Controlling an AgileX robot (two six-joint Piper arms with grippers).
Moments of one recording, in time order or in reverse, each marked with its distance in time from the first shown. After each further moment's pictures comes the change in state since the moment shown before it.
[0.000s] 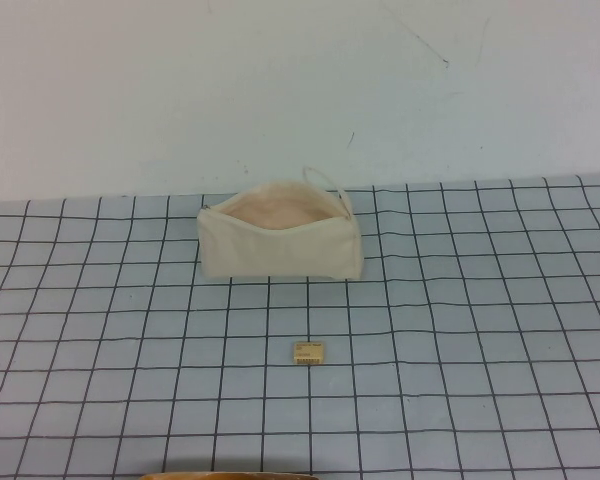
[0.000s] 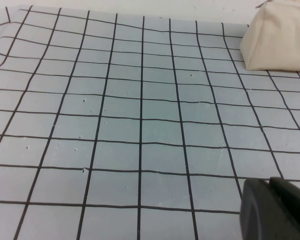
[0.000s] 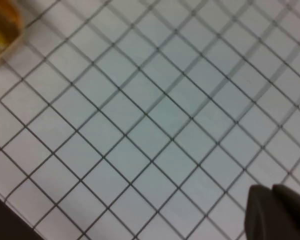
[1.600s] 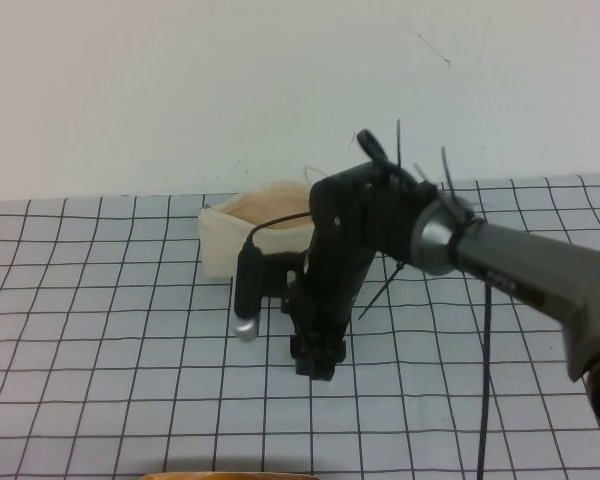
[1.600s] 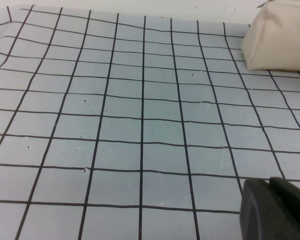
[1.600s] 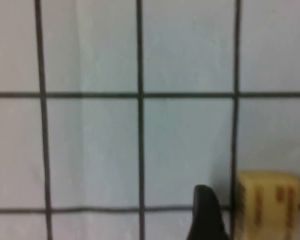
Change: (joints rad) right arm 0.665 1.490 -0.960 -0.167 -0.227 -0.176; left arm 0.000 0.000 0.000 0.000 0.000 0.000
